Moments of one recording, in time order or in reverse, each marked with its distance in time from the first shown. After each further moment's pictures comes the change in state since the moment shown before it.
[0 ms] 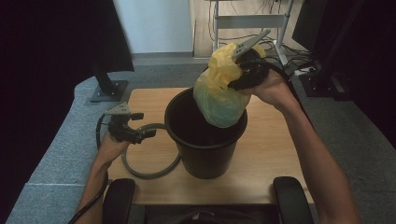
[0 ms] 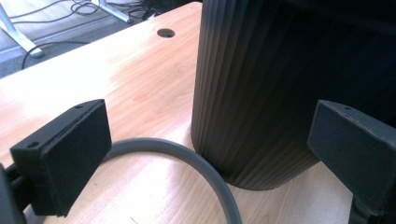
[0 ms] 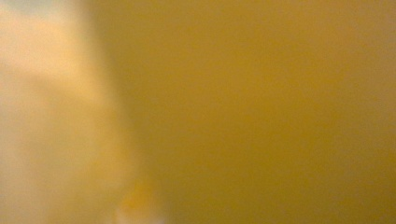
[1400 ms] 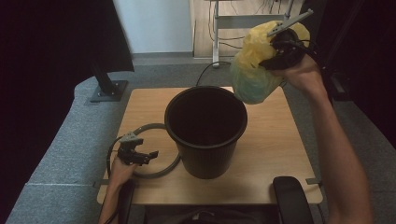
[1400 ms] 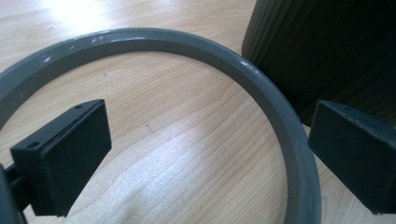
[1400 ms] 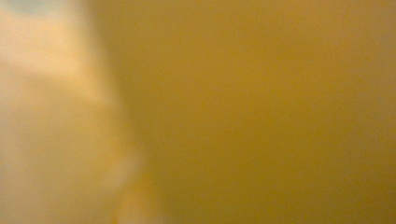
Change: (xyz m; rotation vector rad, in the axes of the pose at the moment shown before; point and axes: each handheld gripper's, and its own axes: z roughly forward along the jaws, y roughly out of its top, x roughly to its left) left arm 0.013 -0.118 0.051 0.088 0.157 -0.150; right arm -0.044 -0.020 -0.065 0.015 -0.324 0.114
